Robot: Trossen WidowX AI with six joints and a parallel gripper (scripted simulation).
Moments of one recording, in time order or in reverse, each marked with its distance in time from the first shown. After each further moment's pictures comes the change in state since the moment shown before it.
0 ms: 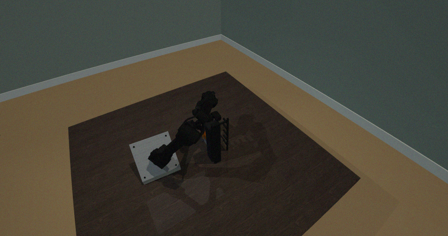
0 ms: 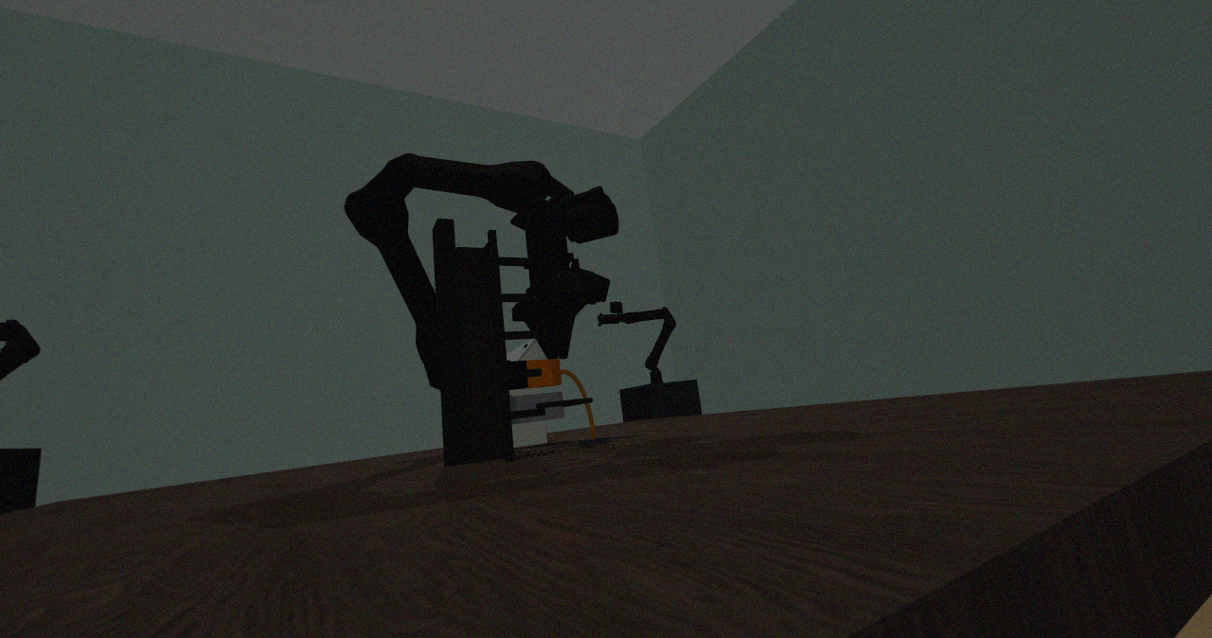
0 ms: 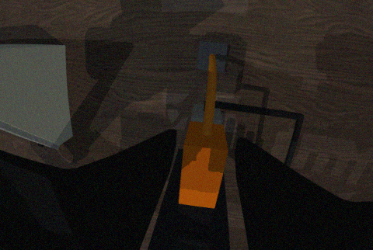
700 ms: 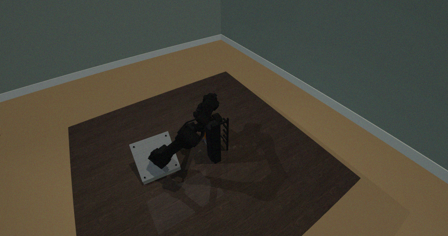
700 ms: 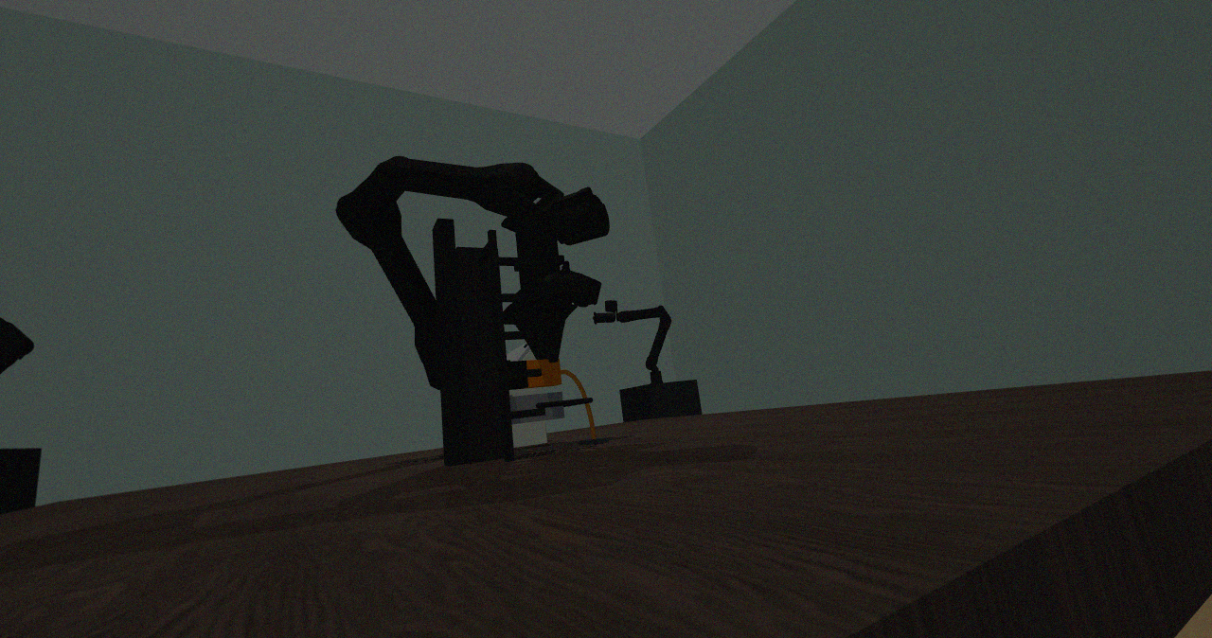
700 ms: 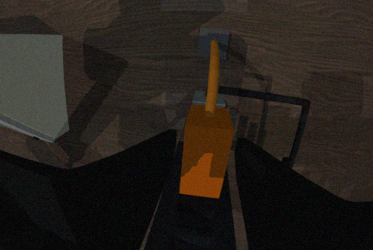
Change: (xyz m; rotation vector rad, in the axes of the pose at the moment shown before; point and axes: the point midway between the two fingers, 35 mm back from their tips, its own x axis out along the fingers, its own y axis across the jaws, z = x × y) arm 0.004 0.000 -0.014 0.002 -0.001 -0.003
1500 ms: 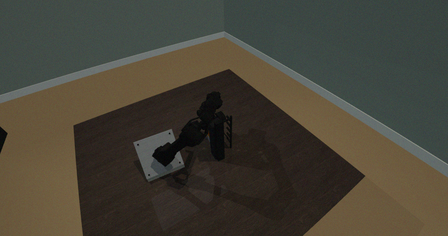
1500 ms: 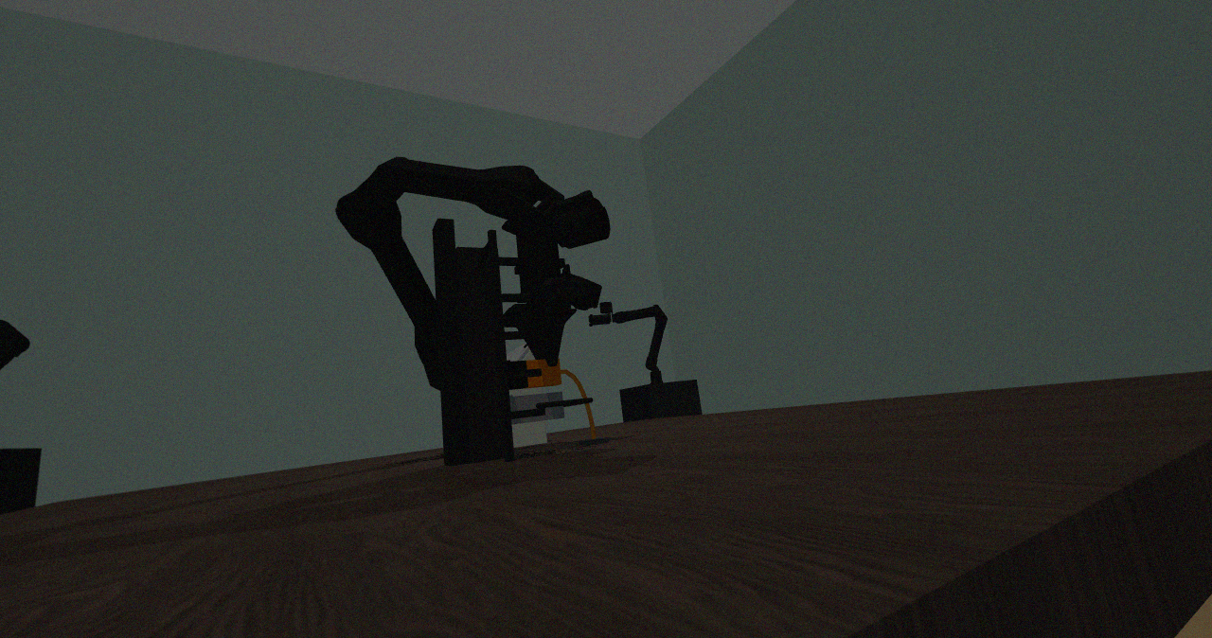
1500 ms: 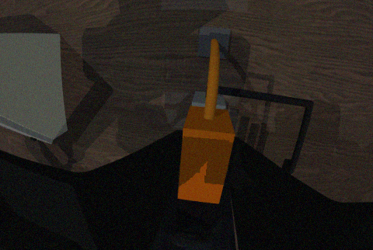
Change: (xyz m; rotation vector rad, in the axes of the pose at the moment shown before) arm 0.005 0.000 0.000 -0.001 0.004 0.001
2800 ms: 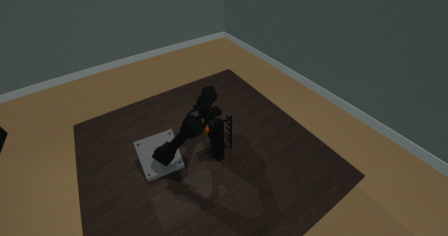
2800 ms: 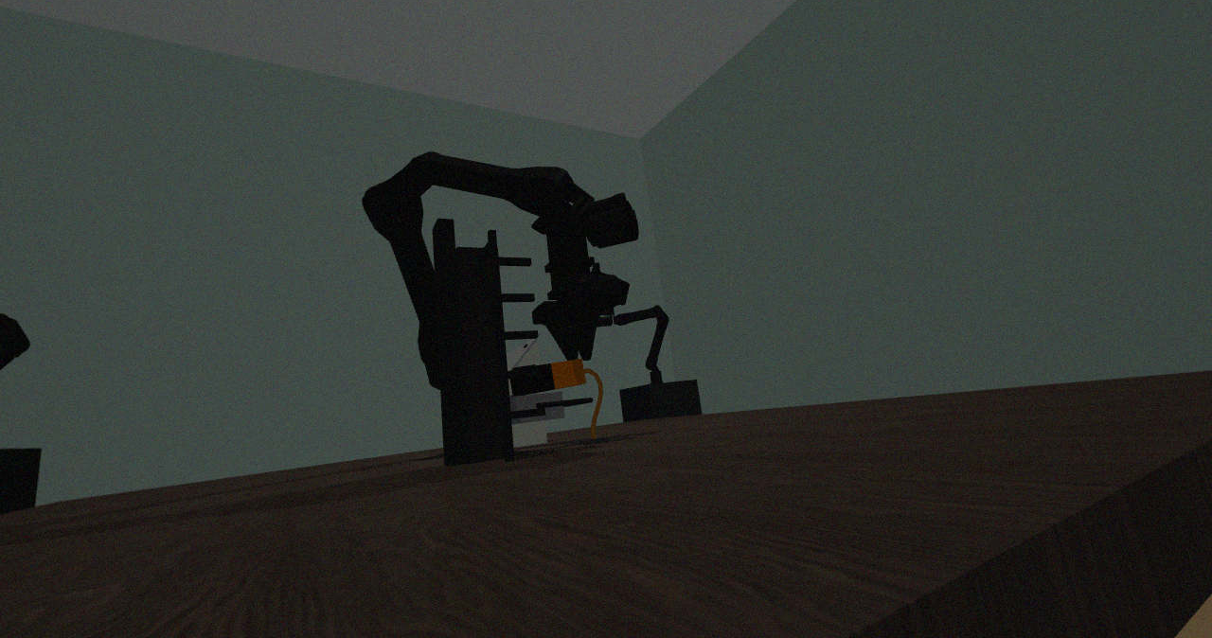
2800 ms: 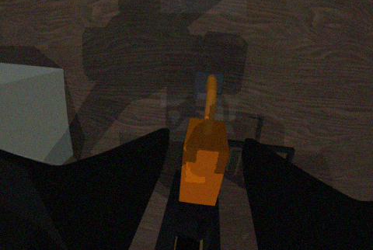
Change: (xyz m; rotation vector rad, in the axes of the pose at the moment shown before) arm -0.004 0.001 0.047 -0.006 -0.003 -0.006
